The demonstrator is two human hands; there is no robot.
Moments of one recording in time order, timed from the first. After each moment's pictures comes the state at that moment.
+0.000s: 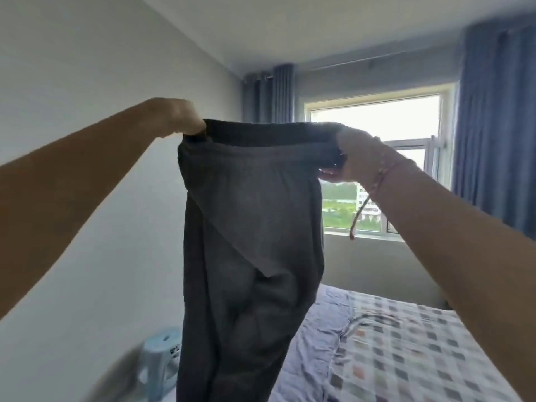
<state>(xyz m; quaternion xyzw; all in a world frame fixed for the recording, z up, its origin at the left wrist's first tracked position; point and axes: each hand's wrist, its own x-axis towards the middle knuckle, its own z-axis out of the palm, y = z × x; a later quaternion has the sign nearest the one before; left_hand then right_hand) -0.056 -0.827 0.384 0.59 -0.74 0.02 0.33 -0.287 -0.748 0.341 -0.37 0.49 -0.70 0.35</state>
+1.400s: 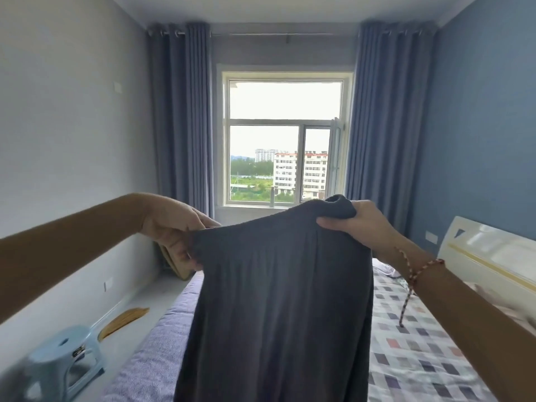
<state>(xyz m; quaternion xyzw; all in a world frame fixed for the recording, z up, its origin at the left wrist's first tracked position) -0.136 -0.831 0.226 0.30 -0.78 -0.54 -0.09 -0.385 -0.653 0.186 -0.46 0.67 -0.57 0.09</state>
